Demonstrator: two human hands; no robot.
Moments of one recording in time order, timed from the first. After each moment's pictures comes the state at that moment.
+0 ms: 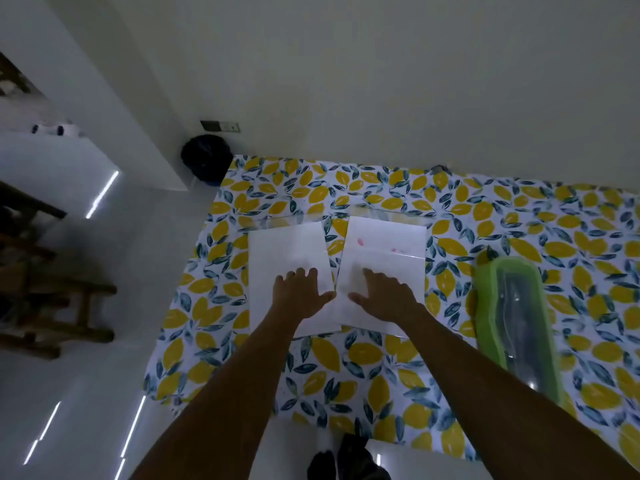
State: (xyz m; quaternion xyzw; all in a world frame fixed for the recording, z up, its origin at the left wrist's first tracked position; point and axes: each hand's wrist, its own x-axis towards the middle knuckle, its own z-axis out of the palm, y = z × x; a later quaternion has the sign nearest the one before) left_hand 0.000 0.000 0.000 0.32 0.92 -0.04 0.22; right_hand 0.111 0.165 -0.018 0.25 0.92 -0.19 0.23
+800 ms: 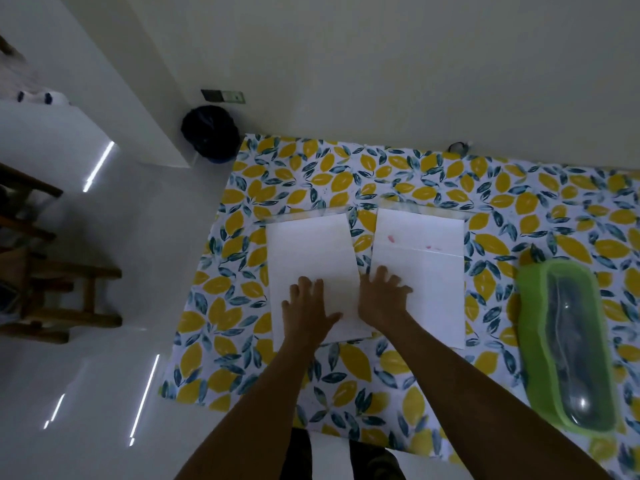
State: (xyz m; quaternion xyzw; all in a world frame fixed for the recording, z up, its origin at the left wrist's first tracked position) left_hand -0.007 -0.044 -0.065 0.24 0.95 0.04 0.20; right_hand 0.044 0.100 -0.047 0.29 0.91 -0.05 0.29
